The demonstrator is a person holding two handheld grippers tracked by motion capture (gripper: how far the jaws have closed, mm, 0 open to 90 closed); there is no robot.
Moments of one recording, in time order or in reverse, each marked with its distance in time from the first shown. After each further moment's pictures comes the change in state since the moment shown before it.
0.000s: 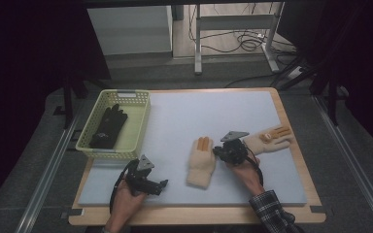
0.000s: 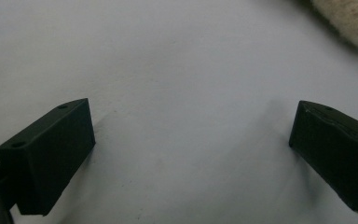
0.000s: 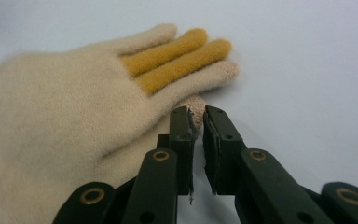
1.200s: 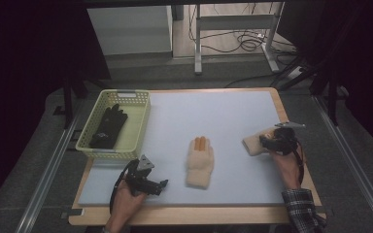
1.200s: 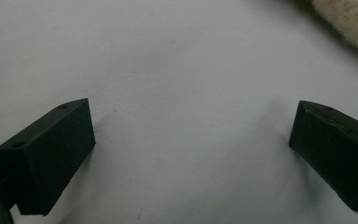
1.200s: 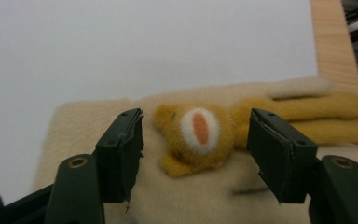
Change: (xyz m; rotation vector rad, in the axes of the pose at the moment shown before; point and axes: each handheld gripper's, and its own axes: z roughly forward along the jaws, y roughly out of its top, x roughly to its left) left arm 0.000 0.000 0.000 0.000 0.000 0.001; right arm -0.119 -0.045 -0.081 -0.023 -0.400 0.328
